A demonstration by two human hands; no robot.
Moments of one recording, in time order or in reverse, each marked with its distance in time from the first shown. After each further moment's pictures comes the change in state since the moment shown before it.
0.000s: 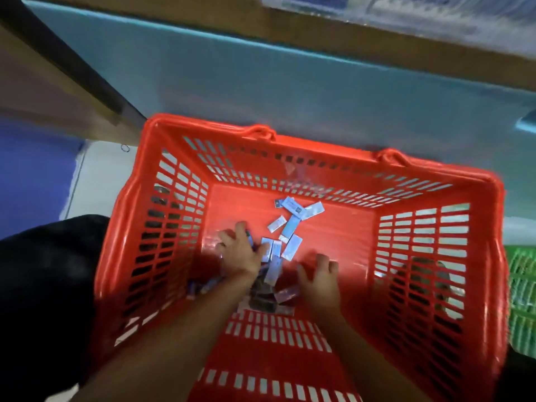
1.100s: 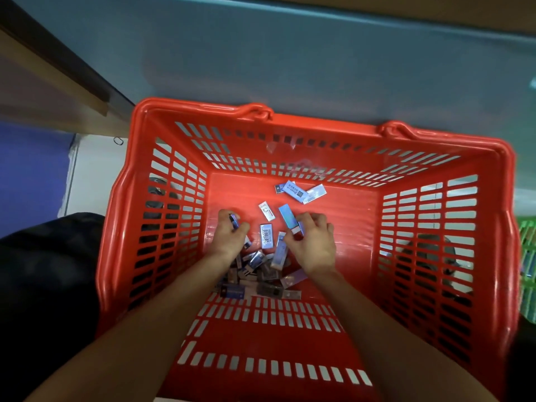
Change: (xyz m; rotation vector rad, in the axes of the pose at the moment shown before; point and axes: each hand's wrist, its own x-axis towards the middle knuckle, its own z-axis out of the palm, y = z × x) left_hand 0.009 -0.012 -0.041 -0.501 -0.209 0.025; right_hand 0.032 -0.033 0.009 -0.260 0.053 -0.178
